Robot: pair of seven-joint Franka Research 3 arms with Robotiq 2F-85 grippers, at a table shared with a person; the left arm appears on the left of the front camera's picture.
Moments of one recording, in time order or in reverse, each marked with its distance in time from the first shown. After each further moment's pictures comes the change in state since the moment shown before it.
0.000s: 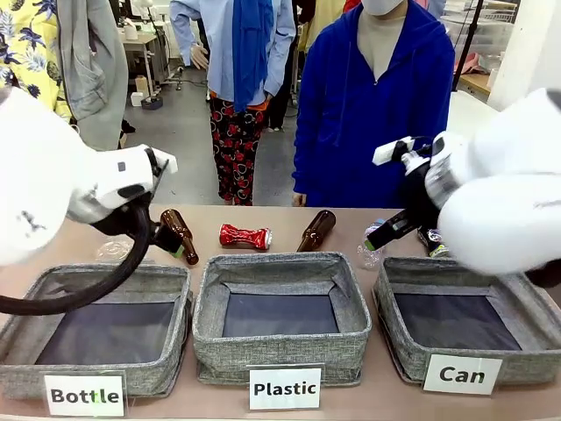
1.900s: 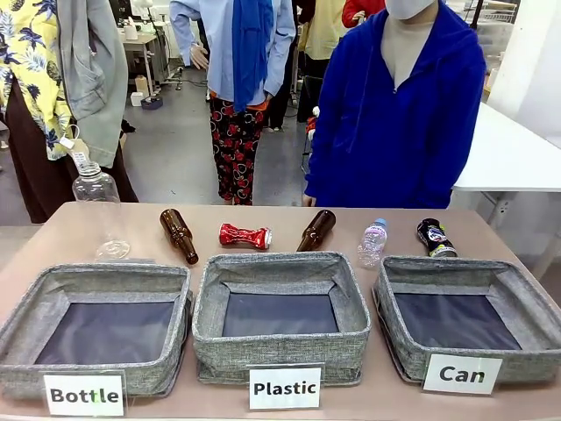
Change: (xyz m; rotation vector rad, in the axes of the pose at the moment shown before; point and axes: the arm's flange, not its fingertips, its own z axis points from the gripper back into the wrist) left arm -0.201 0.262 0.147 -0.820 -0.357 1.054; right arm -0.320 -0.235 0.127 0.838 -0.410 -0.934
